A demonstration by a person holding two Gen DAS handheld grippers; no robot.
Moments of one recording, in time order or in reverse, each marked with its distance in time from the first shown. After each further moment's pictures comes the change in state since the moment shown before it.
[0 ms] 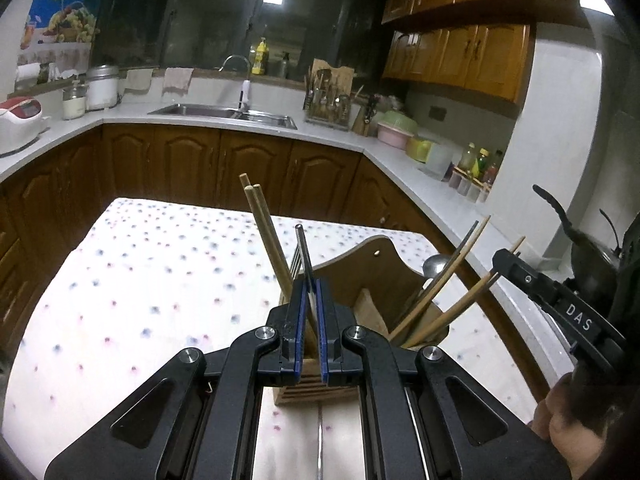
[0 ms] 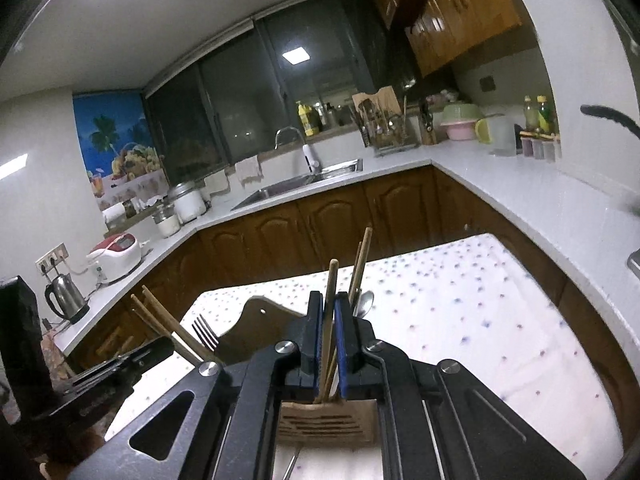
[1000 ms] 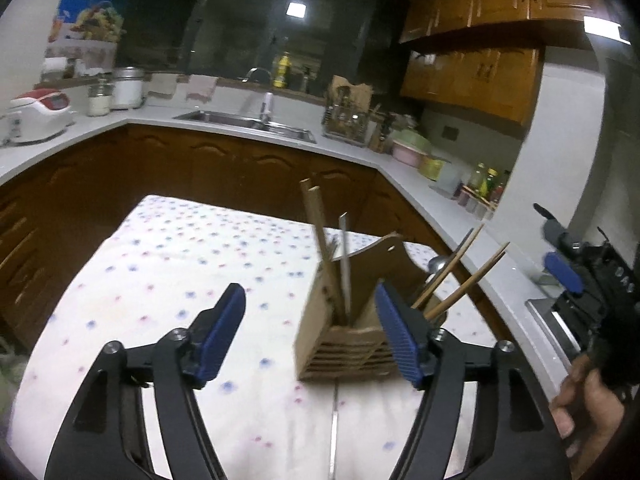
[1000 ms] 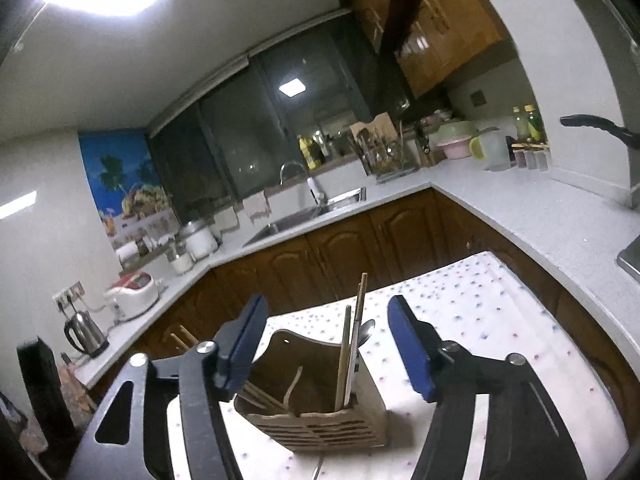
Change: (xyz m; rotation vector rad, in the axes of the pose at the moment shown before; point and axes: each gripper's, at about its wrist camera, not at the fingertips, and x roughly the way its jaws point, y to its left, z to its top) left arm -0.055 0.025 -0.021 -0.061 -0.056 0.056; right arm -0.057 0.002 0.007 0.083 -0.127 0.032
